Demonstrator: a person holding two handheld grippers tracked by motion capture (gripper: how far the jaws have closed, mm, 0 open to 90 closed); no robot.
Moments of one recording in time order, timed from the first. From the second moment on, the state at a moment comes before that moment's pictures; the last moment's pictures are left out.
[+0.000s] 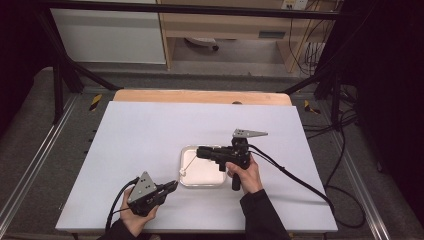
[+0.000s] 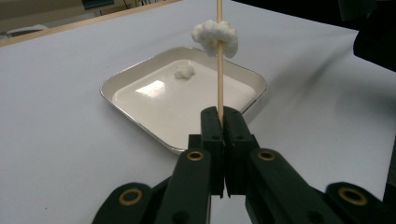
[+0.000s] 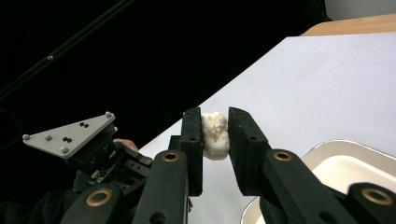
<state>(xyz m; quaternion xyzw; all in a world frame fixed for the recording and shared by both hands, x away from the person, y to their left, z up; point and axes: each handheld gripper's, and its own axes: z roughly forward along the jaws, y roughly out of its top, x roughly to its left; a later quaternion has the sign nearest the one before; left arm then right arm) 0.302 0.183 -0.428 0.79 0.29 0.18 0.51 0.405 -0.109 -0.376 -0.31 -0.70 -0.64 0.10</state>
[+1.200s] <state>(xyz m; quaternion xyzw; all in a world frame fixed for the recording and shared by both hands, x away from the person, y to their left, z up) 0.305 0.186 -0.428 0.78 0.31 0.18 0.51 0.388 -0.089 -0.389 -0.30 -0.75 -0.59 0.02</state>
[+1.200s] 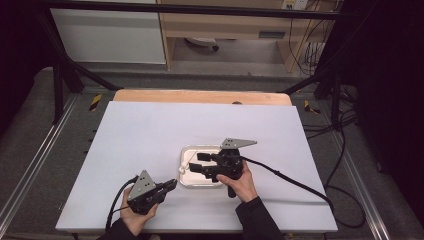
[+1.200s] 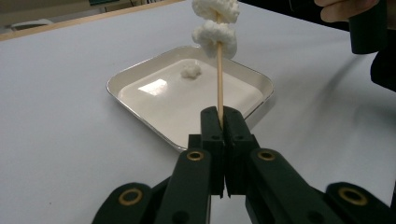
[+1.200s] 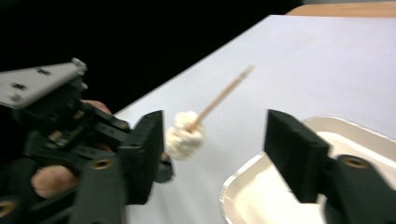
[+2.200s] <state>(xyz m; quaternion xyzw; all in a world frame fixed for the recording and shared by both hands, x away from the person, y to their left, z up) 0.309 0.193 -0.430 0.78 0.33 0.17 0.51 0.418 -0.123 -0.417 -0.35 -0.80 -0.48 -0.08</state>
